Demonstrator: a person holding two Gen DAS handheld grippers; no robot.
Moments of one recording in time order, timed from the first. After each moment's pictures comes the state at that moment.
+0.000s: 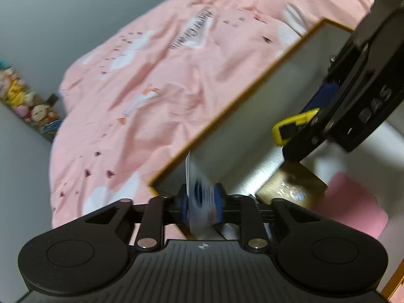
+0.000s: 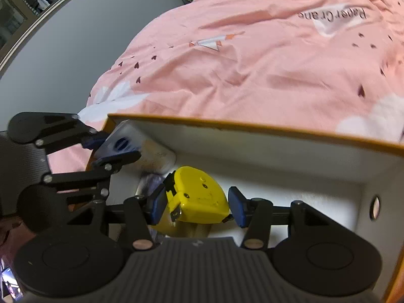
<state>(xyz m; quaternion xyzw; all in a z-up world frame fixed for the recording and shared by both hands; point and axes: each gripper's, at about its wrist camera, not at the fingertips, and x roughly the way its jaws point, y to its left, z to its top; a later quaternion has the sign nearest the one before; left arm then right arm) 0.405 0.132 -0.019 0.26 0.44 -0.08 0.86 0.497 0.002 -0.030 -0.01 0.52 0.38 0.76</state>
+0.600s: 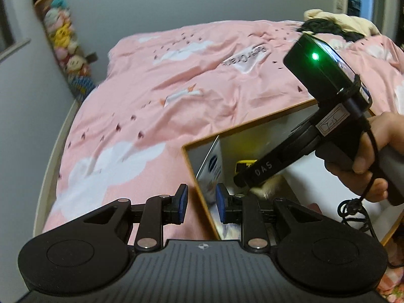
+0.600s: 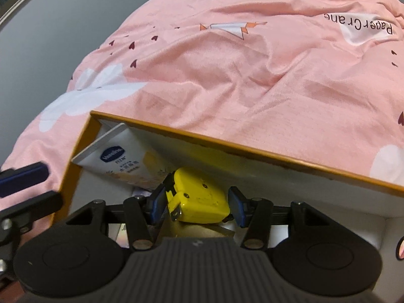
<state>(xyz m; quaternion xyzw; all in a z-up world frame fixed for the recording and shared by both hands) 0.351 0.166 0.020 0.07 0.42 0.00 0.91 0.505 0.072 -0.060 -0.08 0.53 0.36 0.76</state>
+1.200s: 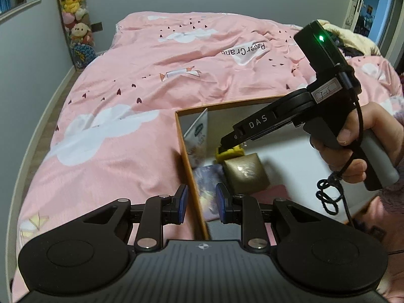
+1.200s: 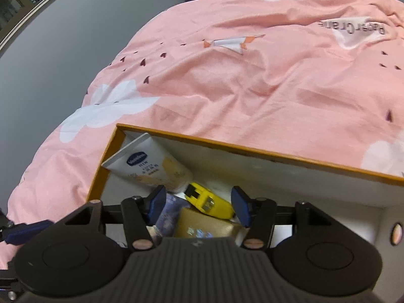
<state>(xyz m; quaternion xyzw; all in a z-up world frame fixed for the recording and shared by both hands) 0.302 0.167 0.036 -0.02 0.45 0.00 0.89 0.496 0.047 -0.032 -0.04 0.52 0.37 0.77</state>
